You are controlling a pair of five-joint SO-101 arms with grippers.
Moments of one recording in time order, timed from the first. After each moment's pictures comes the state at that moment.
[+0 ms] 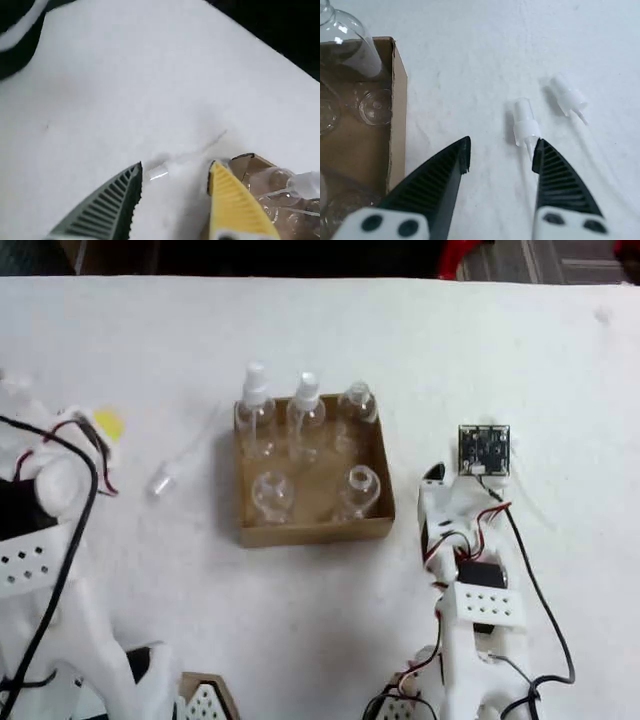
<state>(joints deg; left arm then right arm) -23.1 -37.6 19.0 76.2 23.0 2.9 -48.5 77.4 12.2 7.4</state>
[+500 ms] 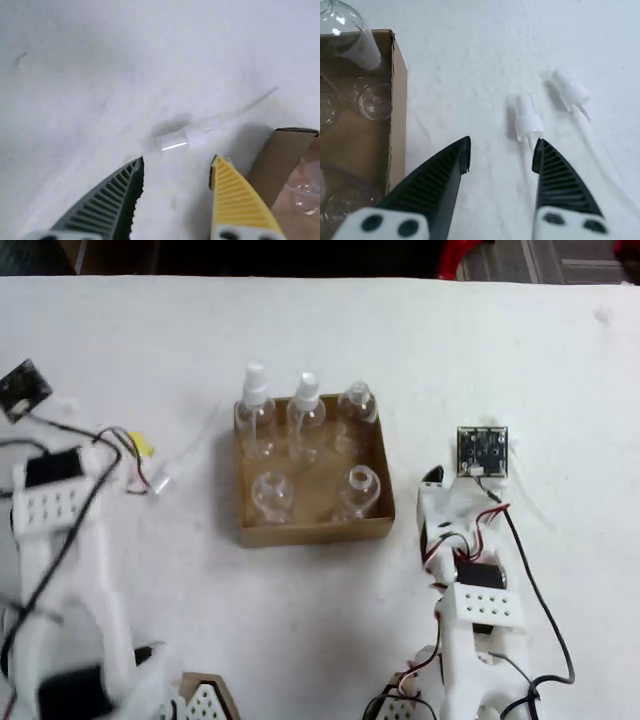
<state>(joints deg) -21.2 -23.6 32.9 64.0 30.1 2.7 -48.5 77.8 12.2 7.4</state>
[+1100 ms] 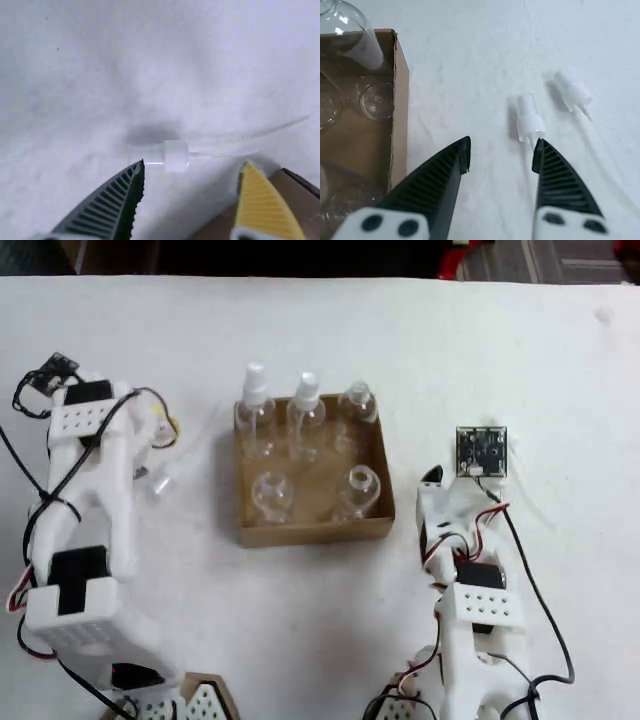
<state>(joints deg) -16.8 11.5 6.1 71.4 49.1 2.5 -48.5 77.8 12.2 7.4</state>
